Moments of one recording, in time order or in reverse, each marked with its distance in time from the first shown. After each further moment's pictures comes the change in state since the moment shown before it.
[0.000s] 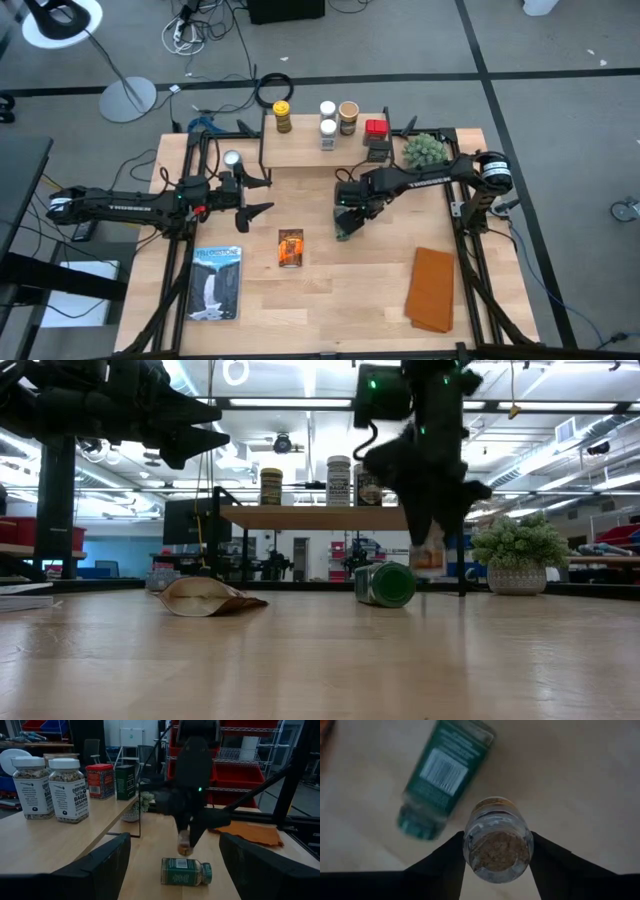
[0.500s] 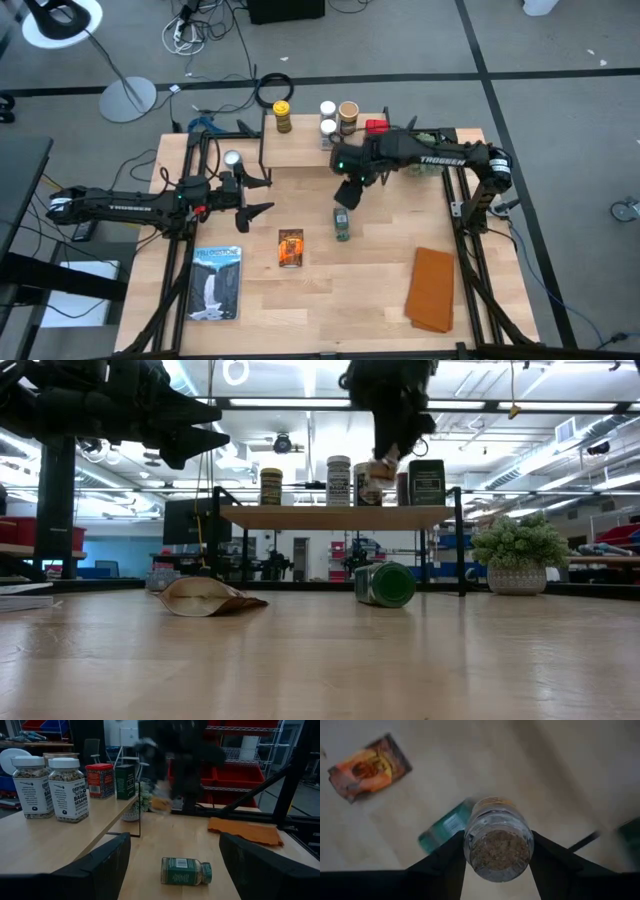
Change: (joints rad) left arm 0.000 0.000 0.000 -0.001 0.000 0.000; right arm -0.080 -0.002 0.457 -0.297 0.134 -0.460
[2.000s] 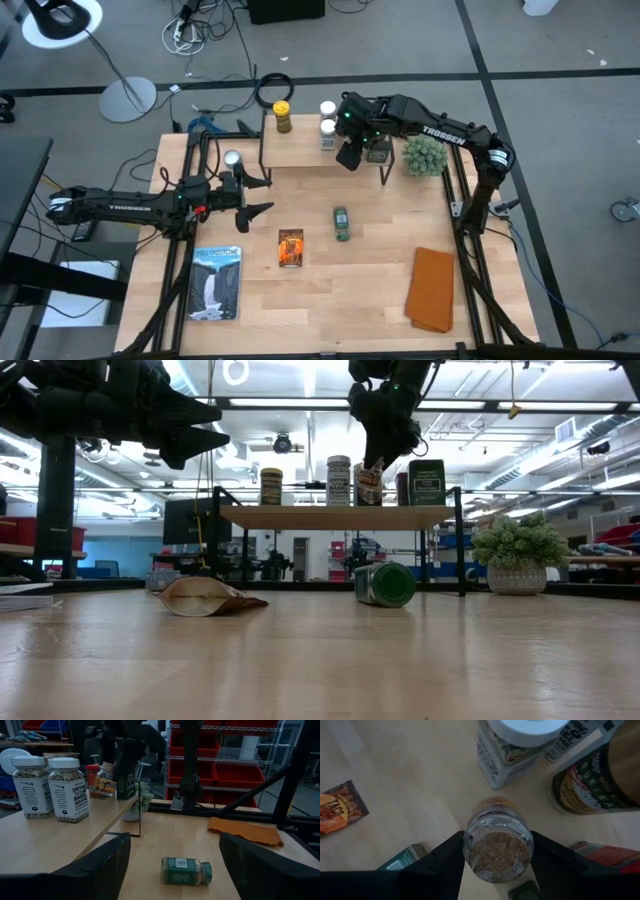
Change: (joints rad) left arm 0.000 0.000 0.000 0.000 0.000 0.000; right arm -0.278 0.018 0.083 0.098 -0.035 -0.324
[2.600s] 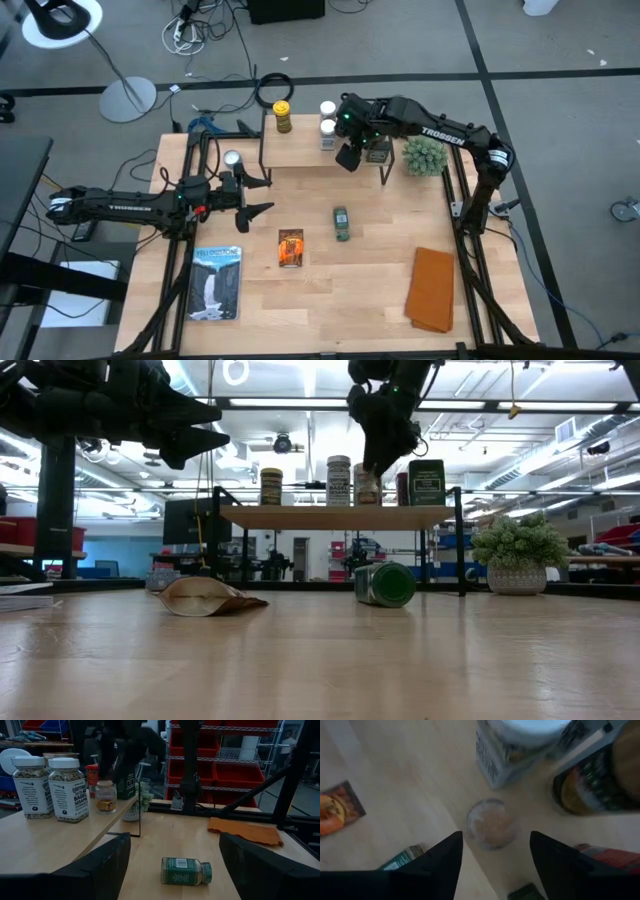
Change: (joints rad) left arm 0.000 0.000 0.000 0.000 0.000 0.000; right arm 0.005 0.000 -0.016 0.020 0.005 -0.002
